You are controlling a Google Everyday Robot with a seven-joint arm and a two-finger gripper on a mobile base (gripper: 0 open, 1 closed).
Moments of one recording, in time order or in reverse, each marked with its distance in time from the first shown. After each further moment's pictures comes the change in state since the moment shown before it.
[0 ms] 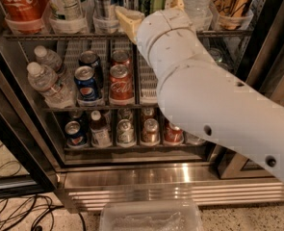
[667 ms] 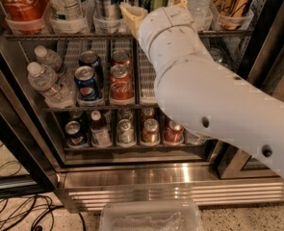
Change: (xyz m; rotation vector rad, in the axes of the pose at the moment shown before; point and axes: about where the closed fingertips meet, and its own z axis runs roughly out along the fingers) arm 0.001 -0.012 0.006 0.055 0.002 -0.005
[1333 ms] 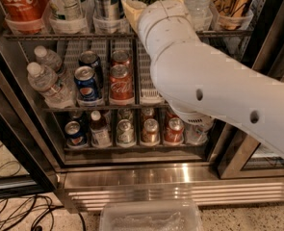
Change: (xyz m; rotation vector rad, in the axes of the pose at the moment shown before) arm 0.007 -0.004 0.027 0.023 0.025 0.011
